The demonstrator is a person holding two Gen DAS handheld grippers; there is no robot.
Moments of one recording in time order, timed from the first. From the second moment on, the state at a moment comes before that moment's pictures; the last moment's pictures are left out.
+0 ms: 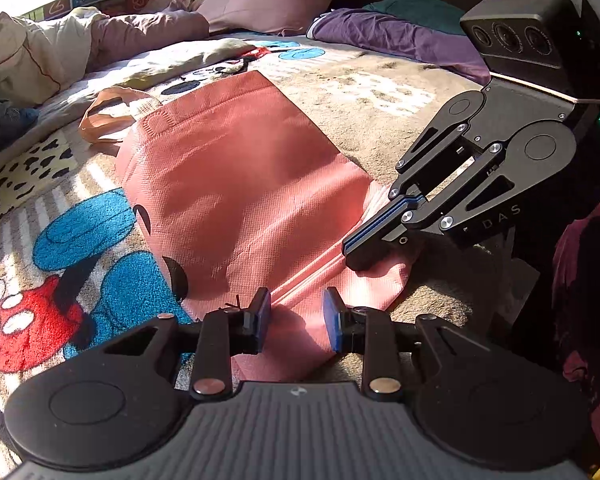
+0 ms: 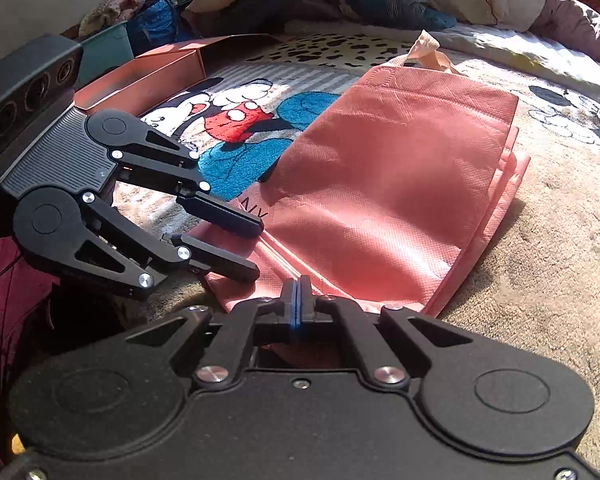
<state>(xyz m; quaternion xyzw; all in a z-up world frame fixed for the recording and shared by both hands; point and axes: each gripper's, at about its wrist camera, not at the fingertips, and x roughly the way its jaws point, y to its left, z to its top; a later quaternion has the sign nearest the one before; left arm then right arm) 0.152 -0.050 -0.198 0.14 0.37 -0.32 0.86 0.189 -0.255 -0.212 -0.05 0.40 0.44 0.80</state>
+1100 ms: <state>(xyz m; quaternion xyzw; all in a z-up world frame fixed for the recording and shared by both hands) 0.130 -0.076 -0.202 0.48 0.25 -0.44 0.71 0.241 -0.281 -0.244 0.16 0.48 0.49 0.71</state>
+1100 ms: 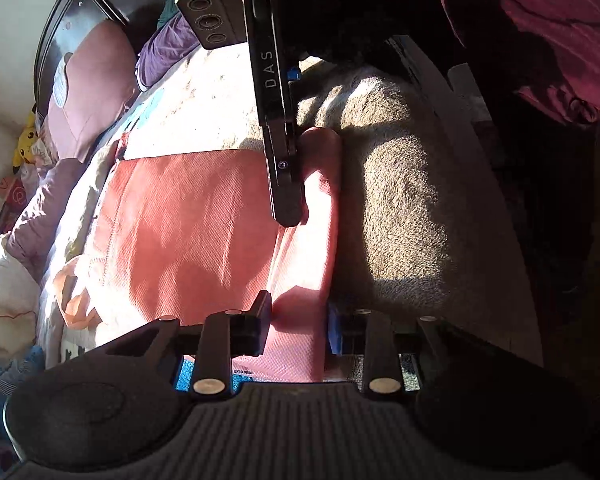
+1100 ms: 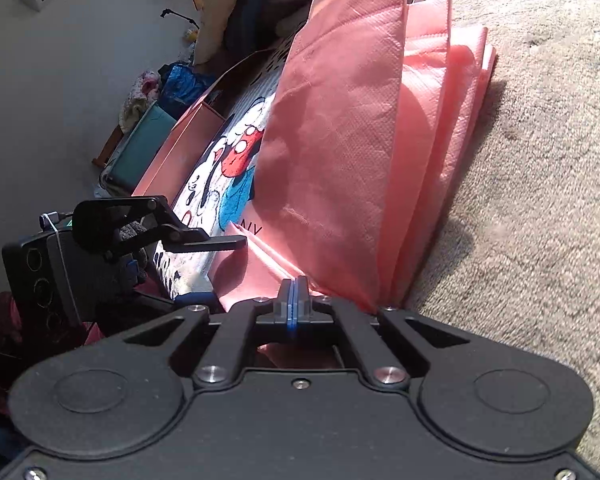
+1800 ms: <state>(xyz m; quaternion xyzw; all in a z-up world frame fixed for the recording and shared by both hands) 0.226 -0.028 -0.187 0.19 0.42 -0.59 0.66 0.117 -0.244 -0.184 -0.41 0.20 0.53 0.72</state>
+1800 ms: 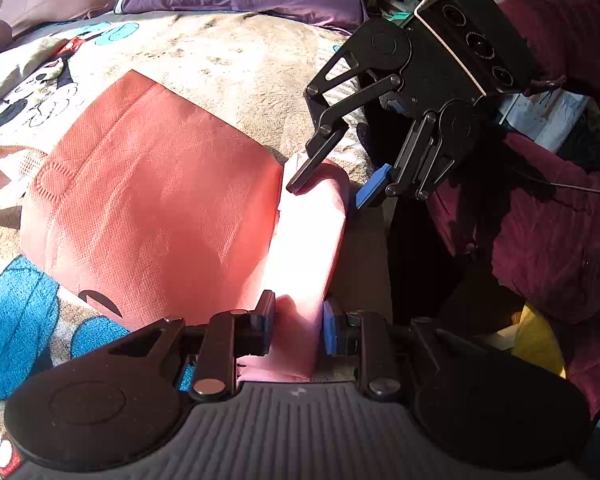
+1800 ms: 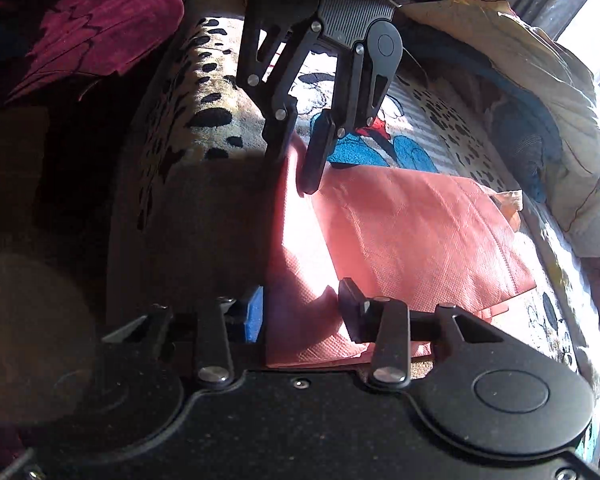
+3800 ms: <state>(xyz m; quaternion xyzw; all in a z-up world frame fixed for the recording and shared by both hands) 0.202 -0.040 -0.201 0.12 0.35 -0.40 0.84 0.187 -0.315 -0.184 0.13 0.41 0.31 0.85</state>
